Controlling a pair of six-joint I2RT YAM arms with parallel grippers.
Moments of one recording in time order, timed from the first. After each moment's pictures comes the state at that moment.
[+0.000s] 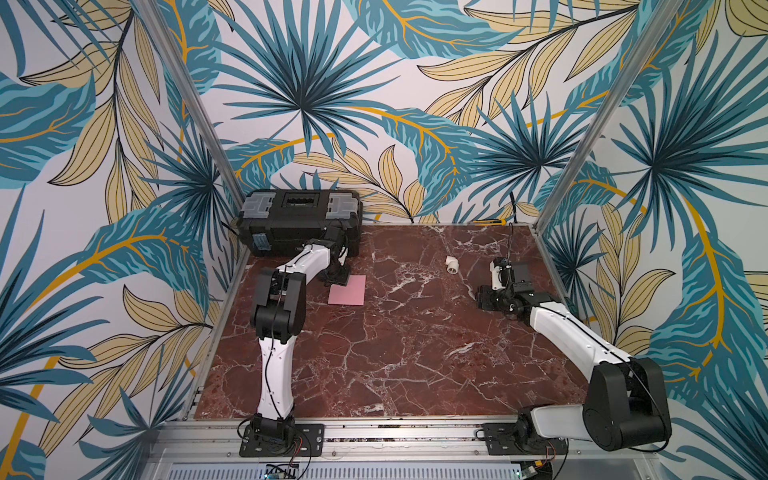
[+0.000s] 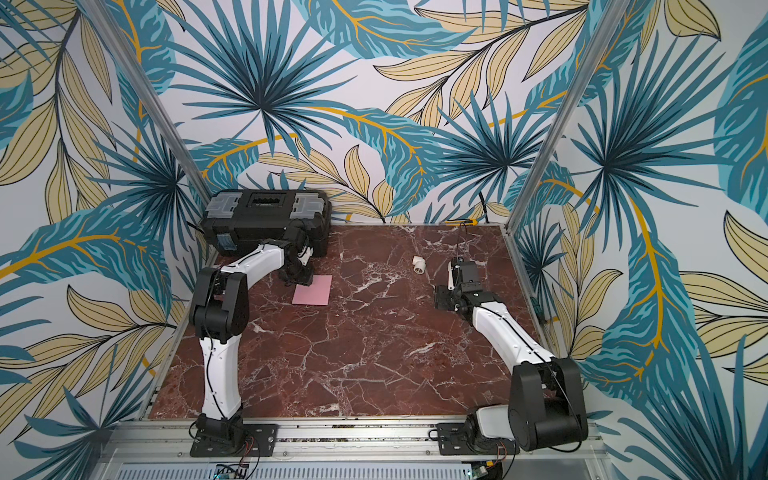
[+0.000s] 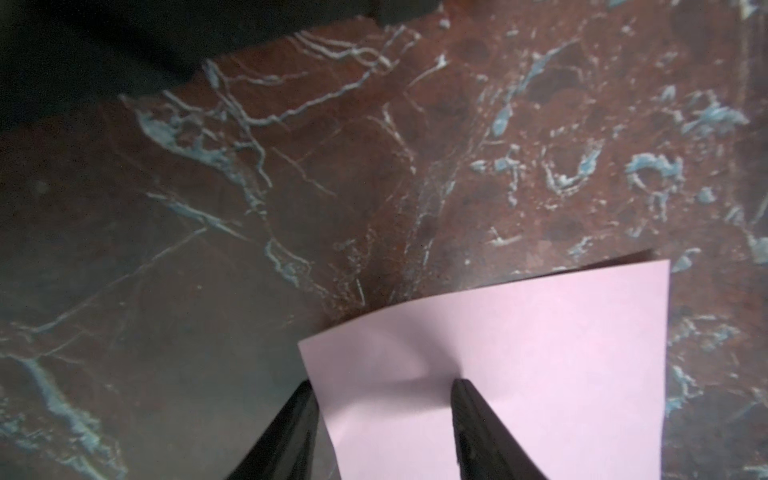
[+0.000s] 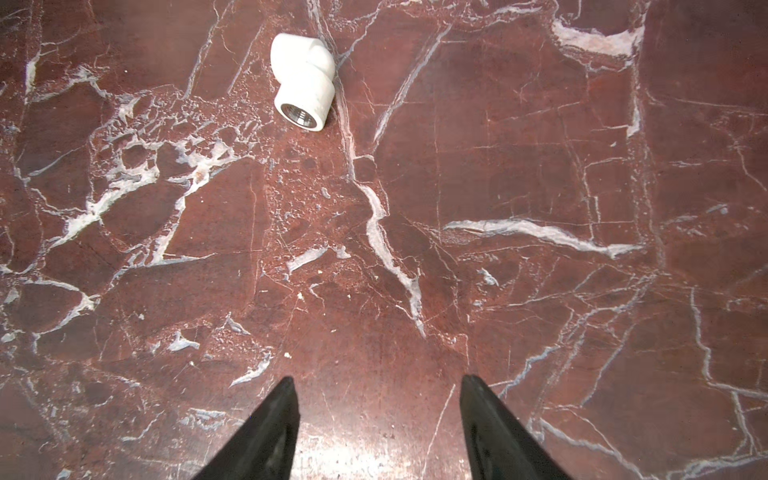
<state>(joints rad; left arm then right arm) -0.20 2.19 1.69 -0.77 -0.03 -0.01 0.11 1.37 0.88 -0.42 0.04 0.19</state>
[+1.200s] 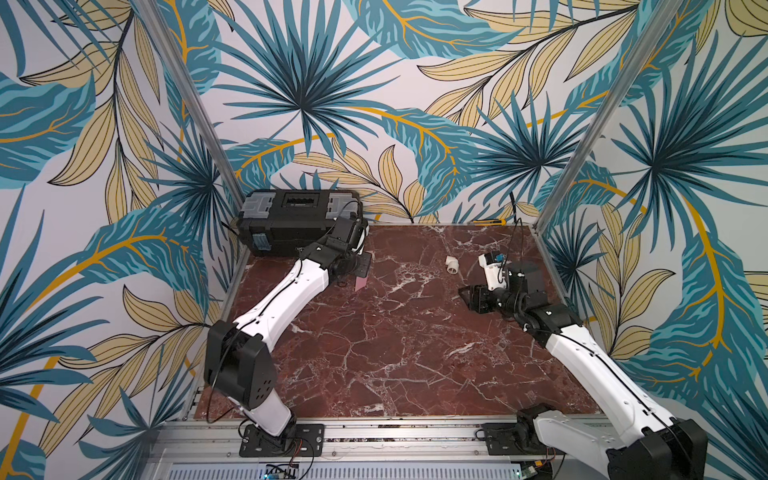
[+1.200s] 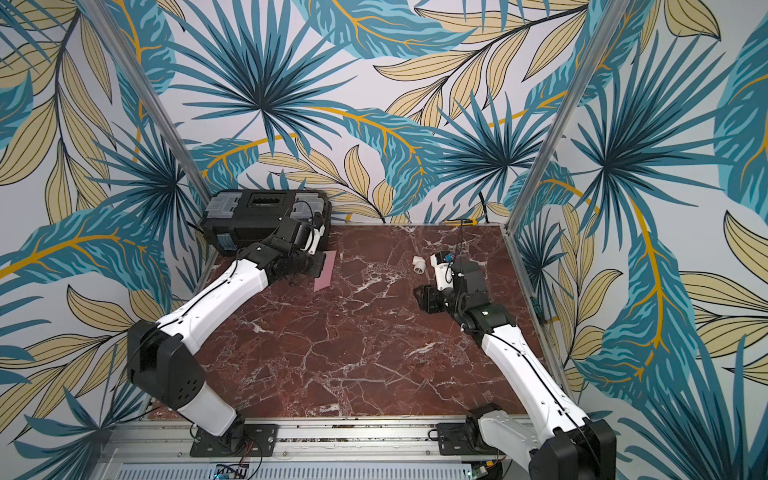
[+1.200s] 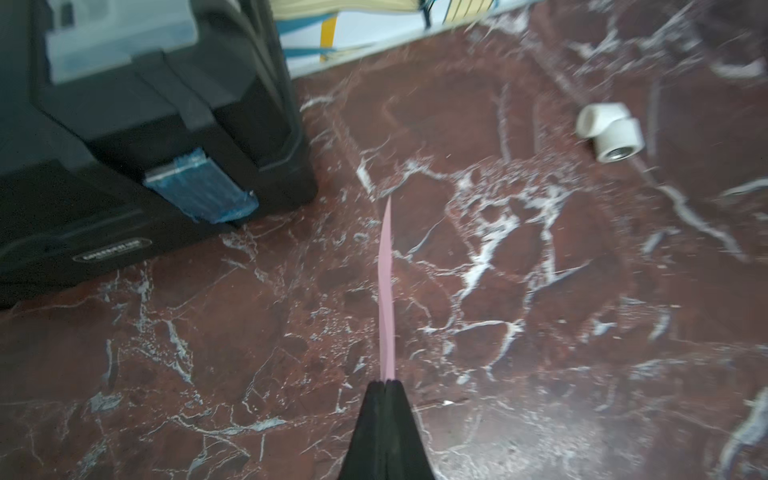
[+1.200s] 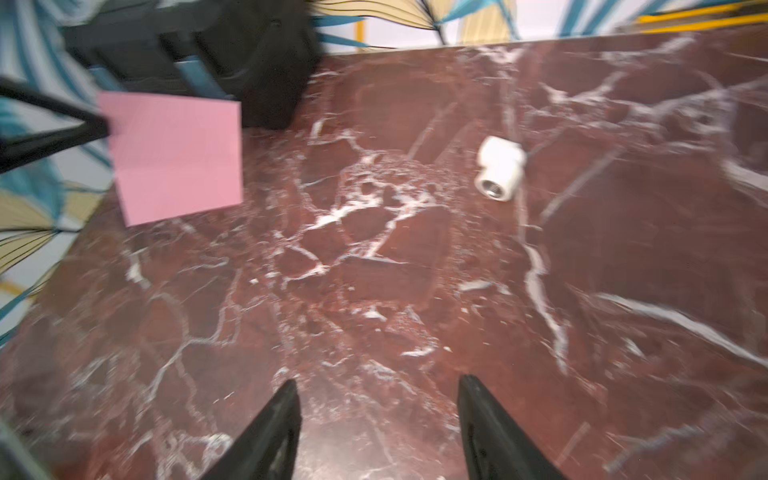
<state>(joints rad) -0.46 1.59 1.49 -0.70 -0.07 -0.13 0.25 1.08 0.89 -0.41 -0.31 0.18</state>
